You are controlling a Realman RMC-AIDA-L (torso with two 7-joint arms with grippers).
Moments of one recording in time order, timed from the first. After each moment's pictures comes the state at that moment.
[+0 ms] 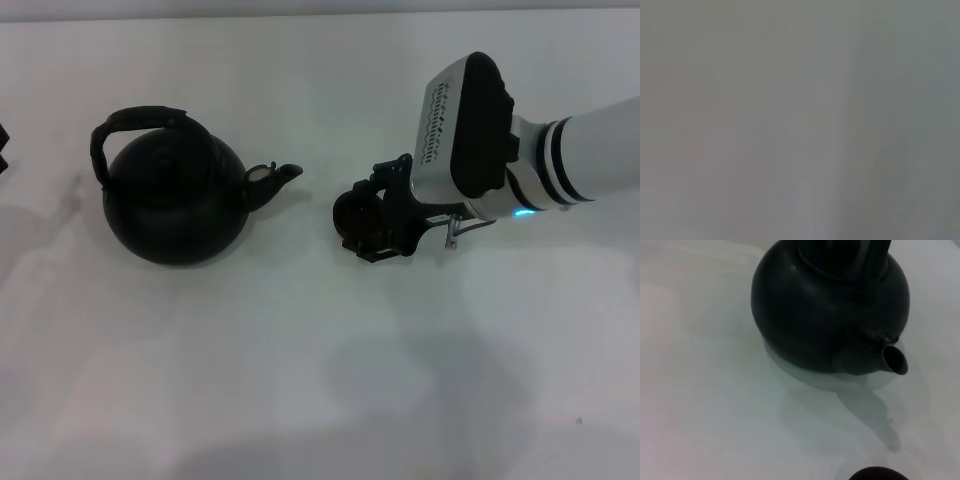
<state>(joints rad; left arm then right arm) -0.09 -2.07 0.97 0.45 0.93 1.29 -0.72 0.57 2.02 1.31 0.91 -1.99 0.84 -1.36</state>
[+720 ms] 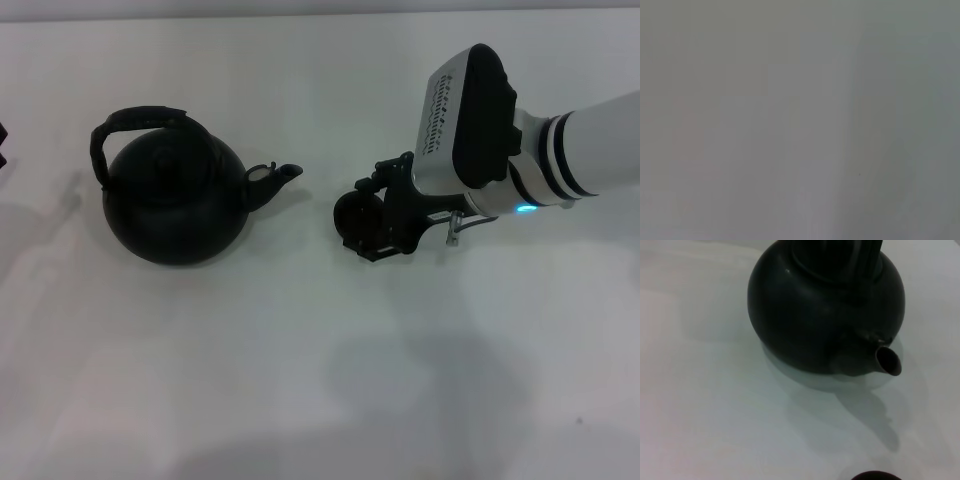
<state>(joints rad) -0.09 -2.07 0.96 0.45 0.93 1.29 -0.71 0.58 2.02 1.32 0.92 -1.99 0.86 -1.33</state>
